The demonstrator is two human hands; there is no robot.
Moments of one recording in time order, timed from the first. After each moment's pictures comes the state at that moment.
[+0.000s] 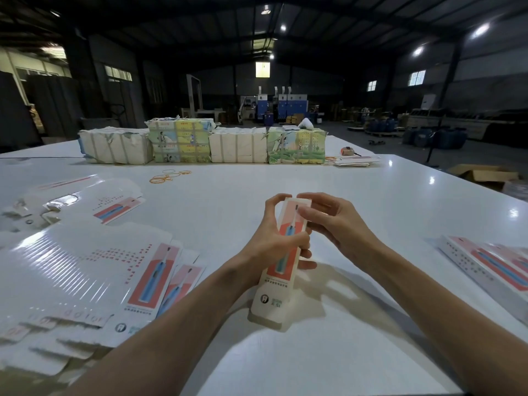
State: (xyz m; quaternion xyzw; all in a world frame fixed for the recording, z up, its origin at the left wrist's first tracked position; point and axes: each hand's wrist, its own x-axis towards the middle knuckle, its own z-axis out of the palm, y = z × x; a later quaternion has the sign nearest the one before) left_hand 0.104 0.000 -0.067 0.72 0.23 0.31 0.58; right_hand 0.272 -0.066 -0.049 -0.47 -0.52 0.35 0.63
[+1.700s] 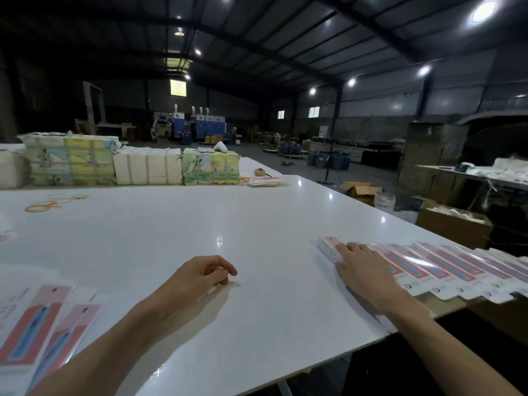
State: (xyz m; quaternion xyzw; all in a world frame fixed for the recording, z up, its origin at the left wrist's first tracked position) left_hand 0.108 -0.003 -0.087 0.86 0.21 0.21 0.41; right_hand 0.389 -0.248 -0.072 -0.90 -0.40 -0.18 0.03
